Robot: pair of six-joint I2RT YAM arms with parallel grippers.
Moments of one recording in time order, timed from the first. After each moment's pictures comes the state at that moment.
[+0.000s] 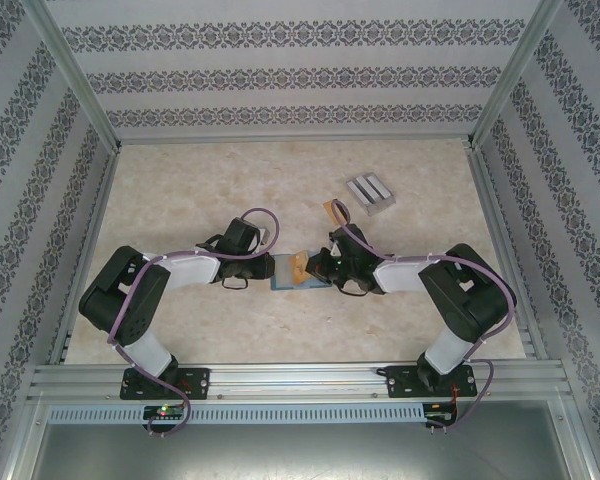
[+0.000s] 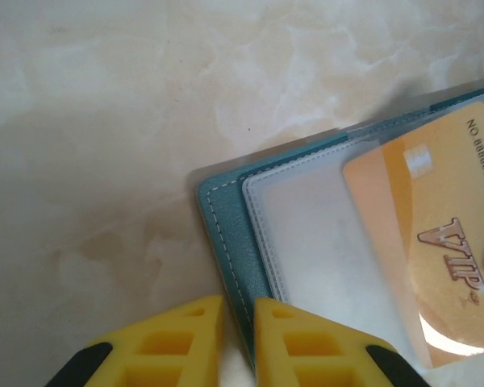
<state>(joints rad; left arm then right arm) -0.50 1.66 0.76 -0.09 0.25 -0.47 0.60 1.67 0.65 0.25 -0.41 1.07</state>
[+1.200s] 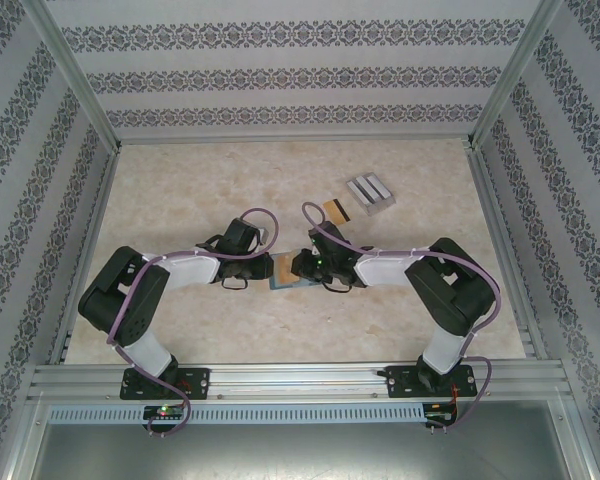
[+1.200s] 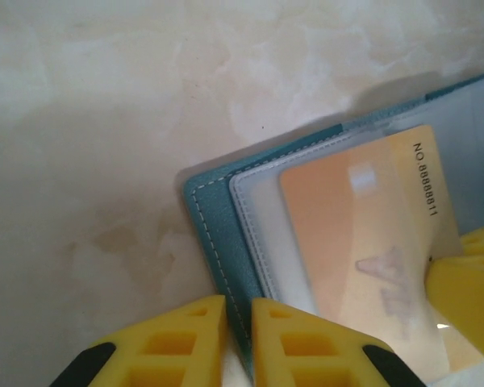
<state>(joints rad) -0.49 1.65 0.76 -0.10 0.23 -0.48 0.71 1.76 0.83 0.07 -0.27 0.92</state>
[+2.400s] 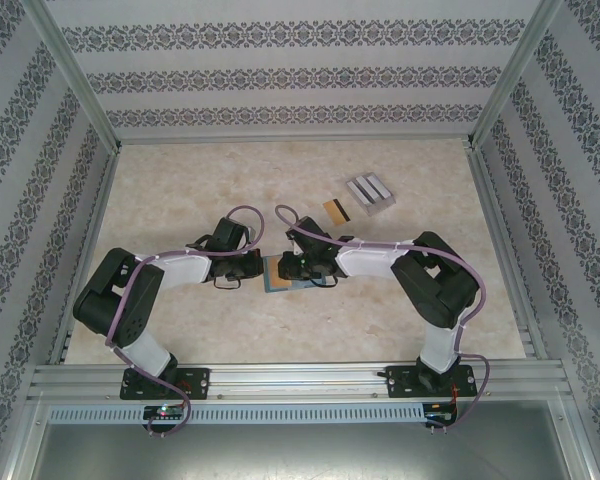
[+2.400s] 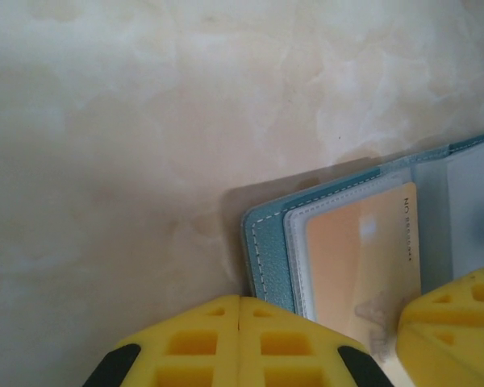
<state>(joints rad) -0.42 1.64 0.72 -0.09 0.29 -0.57 0.77 1.85 1.02 -0.14 -0.28 0.73</state>
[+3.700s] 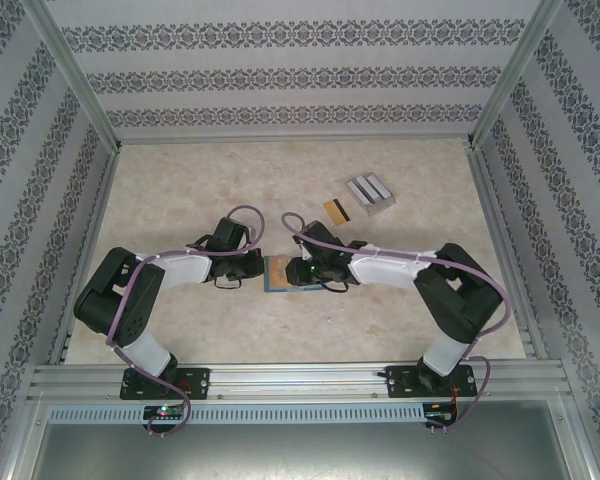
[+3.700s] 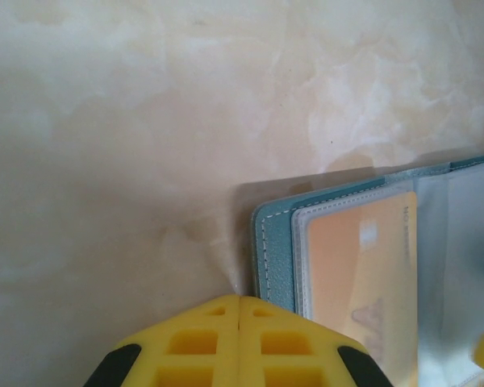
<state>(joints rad) -0.42 1.64 0.72 -0.08 0.30 -0.58 0.78 1.68 0.91 -0.20 -0.21 0.62</state>
